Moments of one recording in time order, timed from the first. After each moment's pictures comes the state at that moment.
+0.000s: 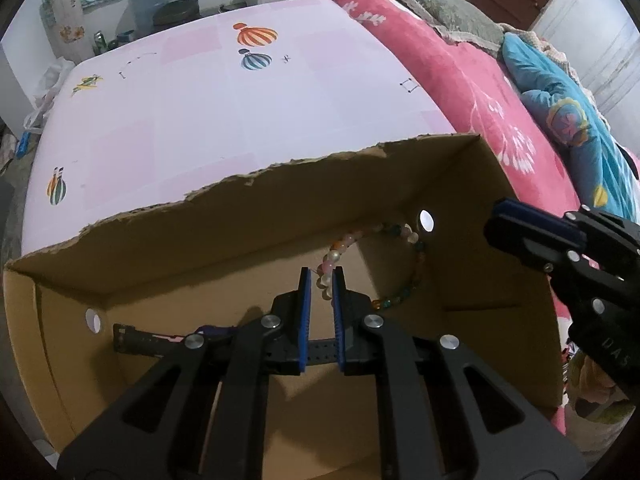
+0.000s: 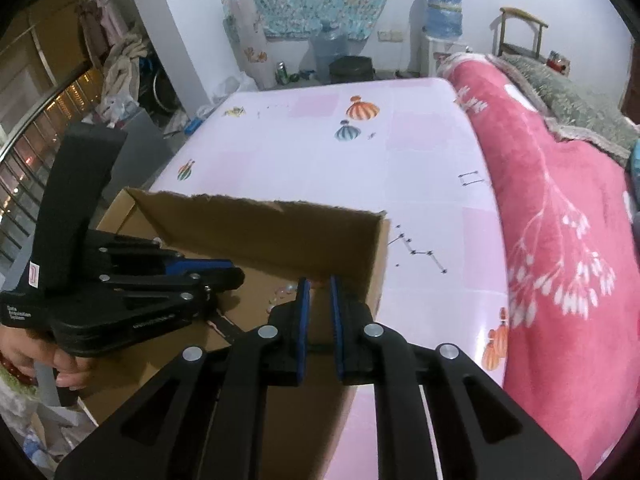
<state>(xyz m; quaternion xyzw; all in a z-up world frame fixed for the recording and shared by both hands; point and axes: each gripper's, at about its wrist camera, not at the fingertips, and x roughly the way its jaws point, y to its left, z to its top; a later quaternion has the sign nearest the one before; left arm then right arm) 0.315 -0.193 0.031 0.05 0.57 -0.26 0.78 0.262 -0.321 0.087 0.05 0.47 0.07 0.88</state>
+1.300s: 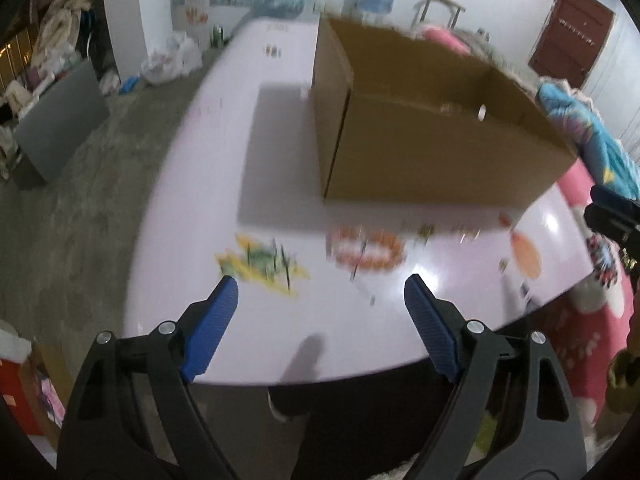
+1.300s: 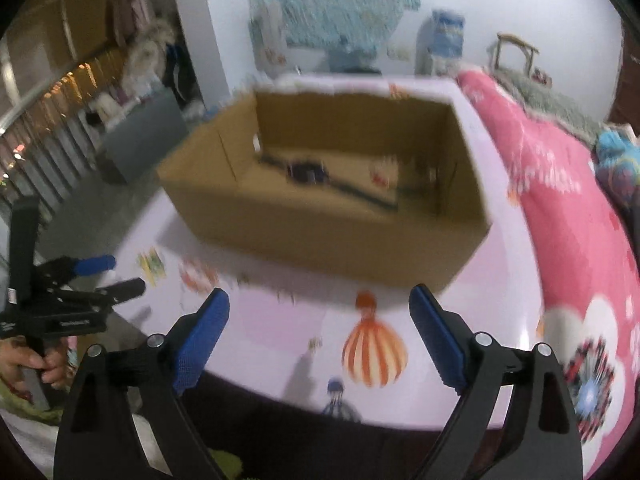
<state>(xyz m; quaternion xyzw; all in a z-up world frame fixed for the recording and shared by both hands) 0.058 0.029 0.010 0.00 0.51 -0.13 0.85 0.040 -0.193 0.074 0.01 0.46 0.05 0.89</state>
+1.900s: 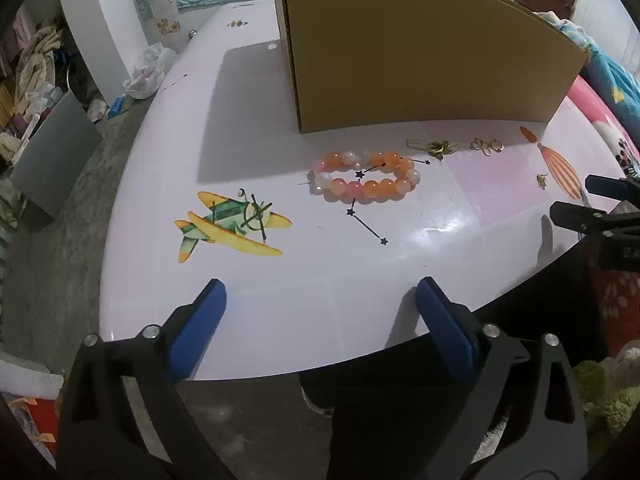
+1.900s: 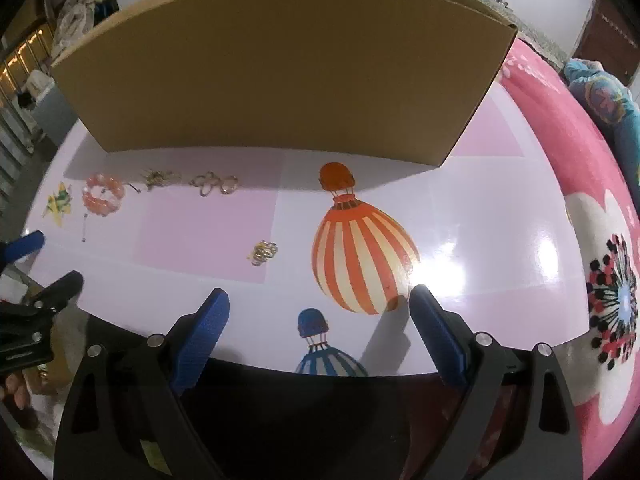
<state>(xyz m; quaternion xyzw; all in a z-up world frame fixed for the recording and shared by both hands) 0.044 0.007 -0.037 0.09 0.51 -0.14 0.84 0.043 -0.195 -0.013 0.01 0.55 -0.06 0.84</state>
